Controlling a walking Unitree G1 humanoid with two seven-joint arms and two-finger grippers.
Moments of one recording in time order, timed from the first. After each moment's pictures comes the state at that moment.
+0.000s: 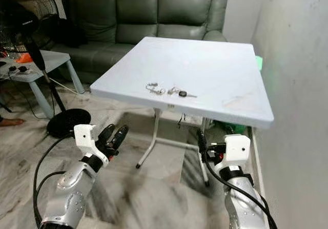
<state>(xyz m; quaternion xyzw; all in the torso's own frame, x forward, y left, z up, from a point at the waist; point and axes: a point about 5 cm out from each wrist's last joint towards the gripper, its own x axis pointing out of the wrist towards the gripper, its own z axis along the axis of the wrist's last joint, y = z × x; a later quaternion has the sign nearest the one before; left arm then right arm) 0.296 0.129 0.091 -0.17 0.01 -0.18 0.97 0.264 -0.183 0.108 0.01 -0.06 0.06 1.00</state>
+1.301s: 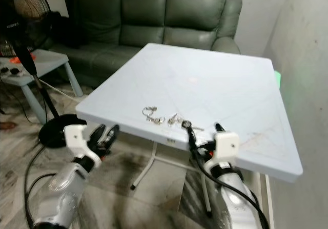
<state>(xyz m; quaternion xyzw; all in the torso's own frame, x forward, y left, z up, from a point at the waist) 0.299 0.143 0.092 -0.17 0.00 -0.15 0.97 0.272 -0.166 0.114 0.01 -0.07 0.10 0.99</state>
